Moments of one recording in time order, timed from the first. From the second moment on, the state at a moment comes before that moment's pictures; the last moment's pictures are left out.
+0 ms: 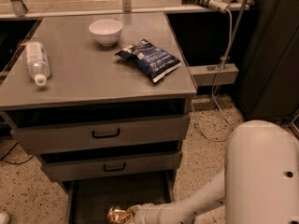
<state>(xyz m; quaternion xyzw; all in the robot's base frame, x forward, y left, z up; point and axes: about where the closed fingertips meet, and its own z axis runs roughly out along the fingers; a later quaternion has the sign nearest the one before) 0.379 0.085 0.341 -0.44 0.81 0.28 0.27</state>
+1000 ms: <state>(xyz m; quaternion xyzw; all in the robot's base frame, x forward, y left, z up) 0.358 0.090 0.447 -0.46 0.80 0.21 0.31</state>
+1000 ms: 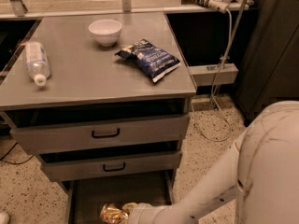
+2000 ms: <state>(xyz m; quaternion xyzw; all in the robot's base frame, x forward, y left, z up) 0.351 0.087 0.500 -0.49 0.79 0.19 0.32</state>
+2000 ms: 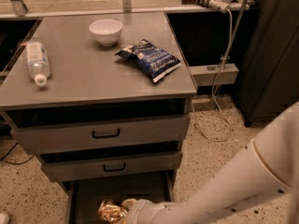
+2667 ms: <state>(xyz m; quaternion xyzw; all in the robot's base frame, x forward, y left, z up) 0.357 0.081 0.560 -0.51 0.77 0.15 0.34</state>
